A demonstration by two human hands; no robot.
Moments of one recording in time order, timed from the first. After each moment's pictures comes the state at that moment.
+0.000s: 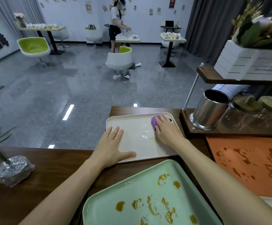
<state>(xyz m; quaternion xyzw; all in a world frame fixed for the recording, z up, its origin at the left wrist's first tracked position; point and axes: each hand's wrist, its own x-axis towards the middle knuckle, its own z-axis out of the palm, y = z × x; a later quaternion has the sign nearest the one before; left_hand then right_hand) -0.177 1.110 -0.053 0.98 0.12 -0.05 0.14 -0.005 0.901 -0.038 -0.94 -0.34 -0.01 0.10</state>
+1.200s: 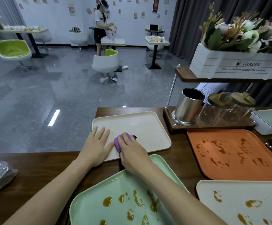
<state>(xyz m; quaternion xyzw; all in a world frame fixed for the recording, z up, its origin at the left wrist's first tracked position) -0.173 1.110 -0.061 0.99 0.12 -0.01 0.11 -0.136 0.925 -0.032 -0.91 -0.41 0.04 0.09</state>
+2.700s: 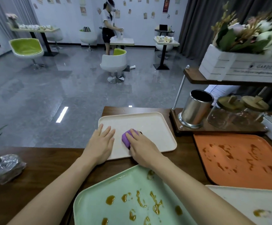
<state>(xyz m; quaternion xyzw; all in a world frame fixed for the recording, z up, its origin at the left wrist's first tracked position) -0.175 1.110 -0.058 0.98 0.14 0.01 0.14 -0.099 0.915 -0.039 -0.89 -0.45 0.01 0.08</state>
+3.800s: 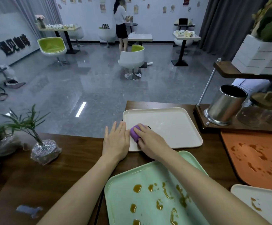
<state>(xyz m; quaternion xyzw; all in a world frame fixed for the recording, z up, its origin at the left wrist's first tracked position) -0.208 1.115 -0.065 0.96 0.22 0.09 0.12 -0.123 0.965 -0.040 -0.86 -0.47 0.04 0.16</state>
